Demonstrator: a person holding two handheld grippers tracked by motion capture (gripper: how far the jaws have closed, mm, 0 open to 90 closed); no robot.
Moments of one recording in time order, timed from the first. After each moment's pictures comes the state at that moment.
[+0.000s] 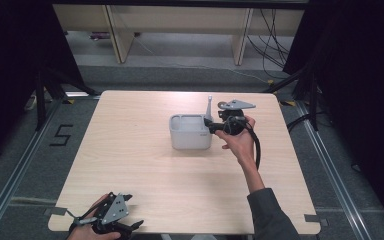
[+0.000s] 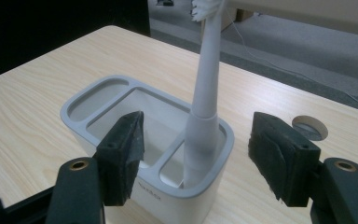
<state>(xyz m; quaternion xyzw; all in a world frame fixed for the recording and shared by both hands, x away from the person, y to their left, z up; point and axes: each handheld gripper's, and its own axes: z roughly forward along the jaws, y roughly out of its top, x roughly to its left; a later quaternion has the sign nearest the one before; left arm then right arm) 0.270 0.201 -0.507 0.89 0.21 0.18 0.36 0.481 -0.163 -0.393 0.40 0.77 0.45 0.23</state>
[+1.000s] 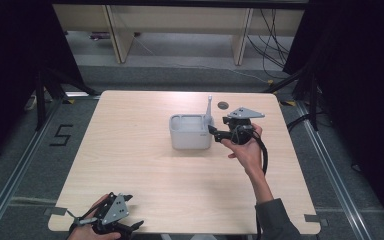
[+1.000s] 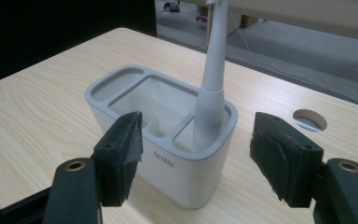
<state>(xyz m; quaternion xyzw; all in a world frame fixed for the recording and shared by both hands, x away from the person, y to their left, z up) 0.270 0.201 -0.508 0.89 0.21 0.18 0.36 0.452 -0.177 -0.395 0.39 0.76 0.47 0.23</state>
